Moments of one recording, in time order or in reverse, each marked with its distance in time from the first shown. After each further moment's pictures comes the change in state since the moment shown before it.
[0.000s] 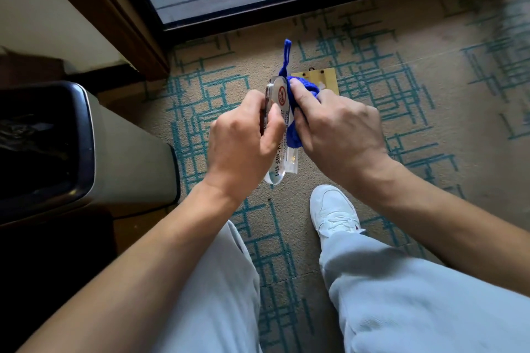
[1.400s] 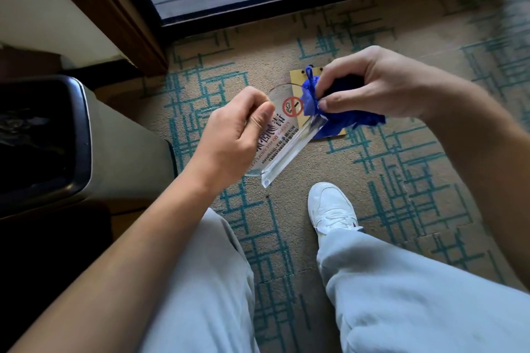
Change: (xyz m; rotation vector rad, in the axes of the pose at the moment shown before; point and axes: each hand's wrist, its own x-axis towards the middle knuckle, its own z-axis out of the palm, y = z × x) left_hand 0.004 -0.012 -0.020 -0.284 -0.320 -0.077; right_hand 0.057 0.075 -0.041 0.915 -0.781 0.058
